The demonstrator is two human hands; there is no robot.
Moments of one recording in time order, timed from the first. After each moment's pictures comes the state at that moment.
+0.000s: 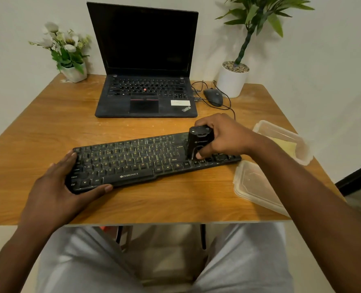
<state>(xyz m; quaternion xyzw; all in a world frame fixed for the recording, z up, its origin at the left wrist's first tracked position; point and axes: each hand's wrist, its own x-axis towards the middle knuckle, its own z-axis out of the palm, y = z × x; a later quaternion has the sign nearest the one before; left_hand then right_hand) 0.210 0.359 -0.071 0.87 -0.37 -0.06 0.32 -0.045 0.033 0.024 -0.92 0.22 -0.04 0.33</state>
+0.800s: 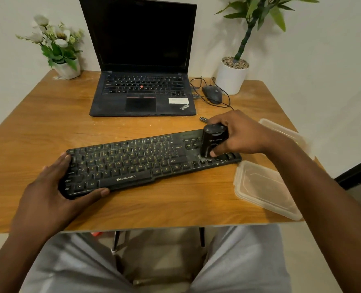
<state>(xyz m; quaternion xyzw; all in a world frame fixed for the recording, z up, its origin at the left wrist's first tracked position) 0.219 0.360 -0.080 0.87 -0.37 -0.07 0.31 -0.065 0.013 0.027 -0.92 0.23 -0.03 0.32</state>
